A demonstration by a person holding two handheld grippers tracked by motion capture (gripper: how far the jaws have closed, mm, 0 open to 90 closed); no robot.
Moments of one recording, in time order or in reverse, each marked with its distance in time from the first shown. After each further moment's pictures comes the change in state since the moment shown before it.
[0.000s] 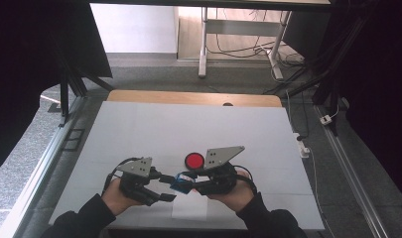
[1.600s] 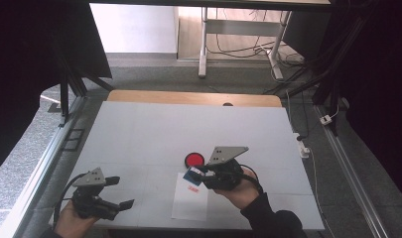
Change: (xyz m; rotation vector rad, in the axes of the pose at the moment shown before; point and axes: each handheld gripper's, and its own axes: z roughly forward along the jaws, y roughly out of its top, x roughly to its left) left arm -0.040 -0.068 -0.076 0.052 0.455 -0.367; right arm -0.014 -0.016 -0.007 0.084 -0.211 0.045
